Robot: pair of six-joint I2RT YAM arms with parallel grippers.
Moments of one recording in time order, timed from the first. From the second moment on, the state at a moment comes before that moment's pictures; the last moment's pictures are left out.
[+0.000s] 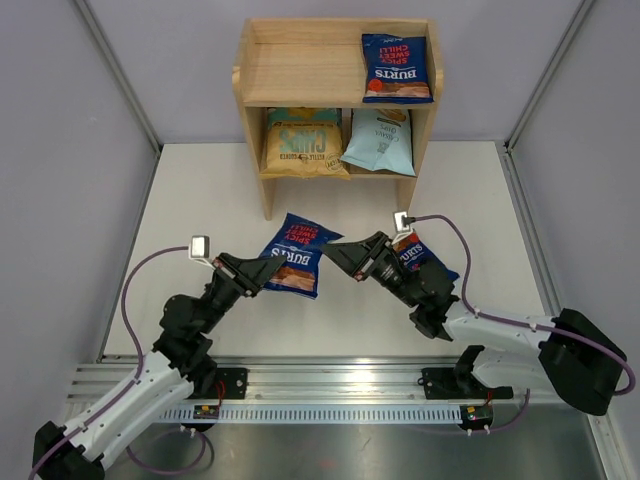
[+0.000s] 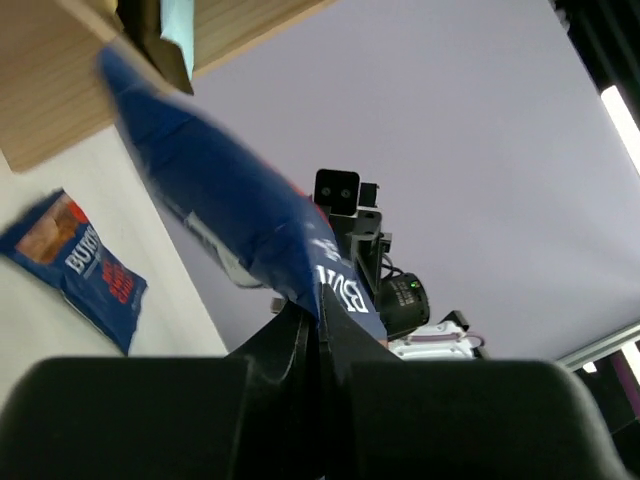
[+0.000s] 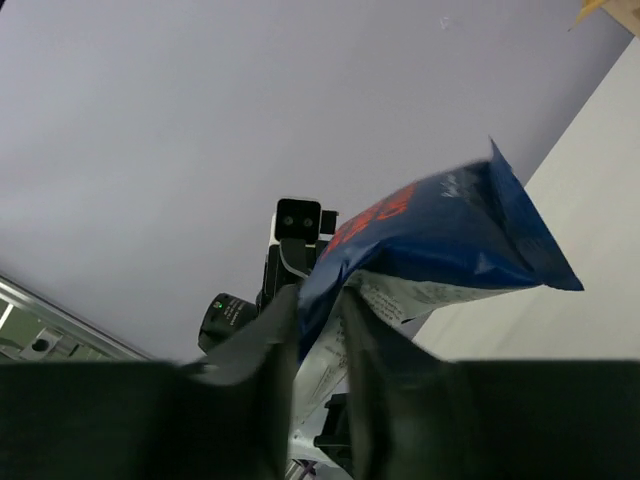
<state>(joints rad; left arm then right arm) -0.64 0.41 0.18 0.56 0.11 -1.28 0.90 1.18 0.44 1.11 -0.05 1.09</state>
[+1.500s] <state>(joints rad) -0.67 0.58 0.49 0.77 1.03 -0.68 0.89 0.84 0.62 0.51 -0.69 1.30</state>
